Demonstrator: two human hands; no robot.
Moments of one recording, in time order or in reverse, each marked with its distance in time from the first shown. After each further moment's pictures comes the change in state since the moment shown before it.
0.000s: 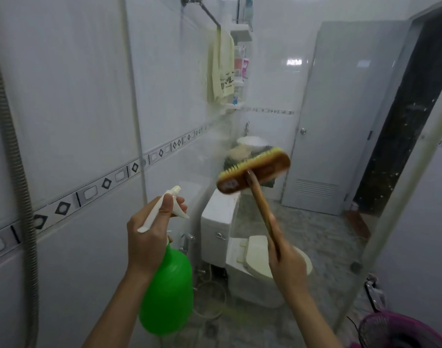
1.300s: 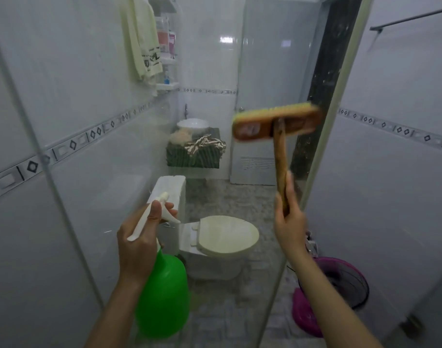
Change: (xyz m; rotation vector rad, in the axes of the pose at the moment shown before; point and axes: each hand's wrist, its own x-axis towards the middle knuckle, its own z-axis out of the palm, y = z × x) left_hand -0.041 -0.021 0.097 -0.119 -0.206 -0.069; right_hand 0.018 0.075 -0.104 0.108 0.329 0.138
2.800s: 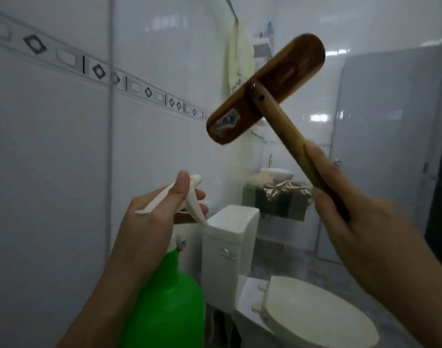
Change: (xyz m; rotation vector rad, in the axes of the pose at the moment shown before) left_hand -0.045 -0.189 -0.007 0.167 0.176 -0.010; right_hand -0.085 0.057 0.109 -0.049 -0.303 -0.518
